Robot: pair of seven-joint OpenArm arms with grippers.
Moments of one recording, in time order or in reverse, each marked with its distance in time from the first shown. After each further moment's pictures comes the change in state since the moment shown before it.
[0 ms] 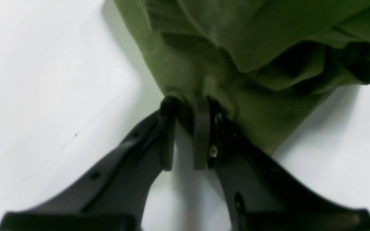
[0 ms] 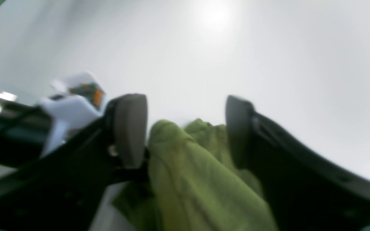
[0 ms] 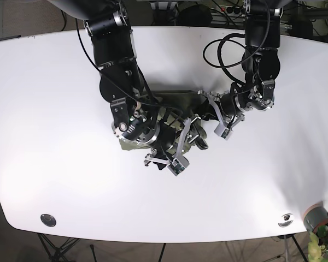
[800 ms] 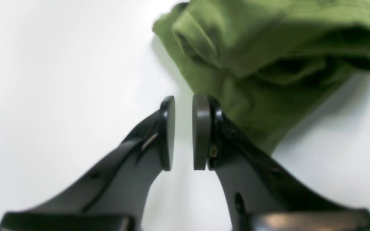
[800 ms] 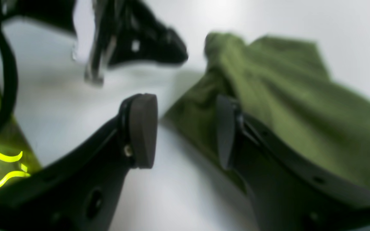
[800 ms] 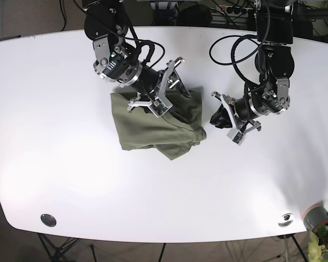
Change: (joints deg) left arm 2.4 -5.3 -1.6 12.2 1.0 0.0 1.4; right arm -25.7 6.3 -0.2 22.6 0.1 0.7 -0.3
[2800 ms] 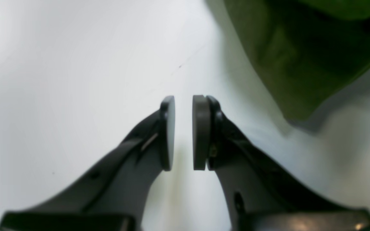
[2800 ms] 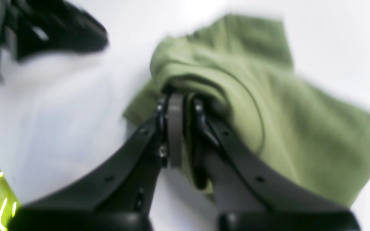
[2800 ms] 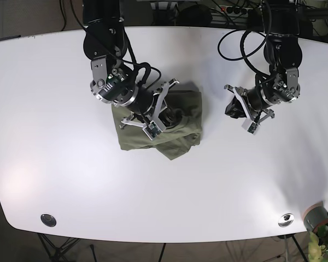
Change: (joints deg) left arm 4.6 -1.6 -5.2 -0.2 0.2 0.0 0.1; right arm 9.1 -3.1 3.8 -5.4 -0.1 -0.1 -7.5
